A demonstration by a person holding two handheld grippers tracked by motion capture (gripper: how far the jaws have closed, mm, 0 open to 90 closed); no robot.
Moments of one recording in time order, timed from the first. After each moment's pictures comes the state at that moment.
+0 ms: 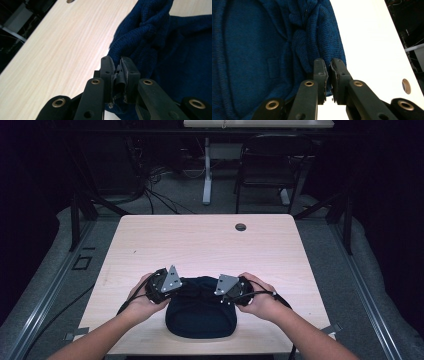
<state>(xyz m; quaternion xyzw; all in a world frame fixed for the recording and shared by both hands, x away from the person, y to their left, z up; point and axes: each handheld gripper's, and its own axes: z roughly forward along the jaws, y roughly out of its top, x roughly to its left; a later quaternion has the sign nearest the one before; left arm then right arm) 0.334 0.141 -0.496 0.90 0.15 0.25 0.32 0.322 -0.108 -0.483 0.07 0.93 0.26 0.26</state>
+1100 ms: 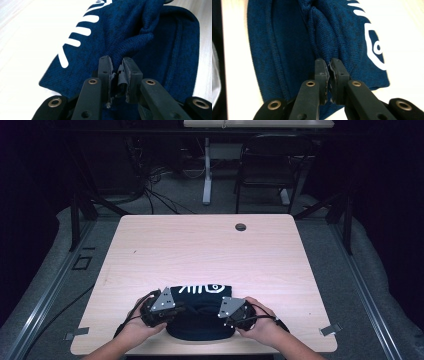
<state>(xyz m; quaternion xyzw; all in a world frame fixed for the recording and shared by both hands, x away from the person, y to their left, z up) 0.293 0.157 -0.537 0.90 0.19 0.14 0.38 0.278 -0.117 -0.526 0.11 0.93 0.30 0.19</state>
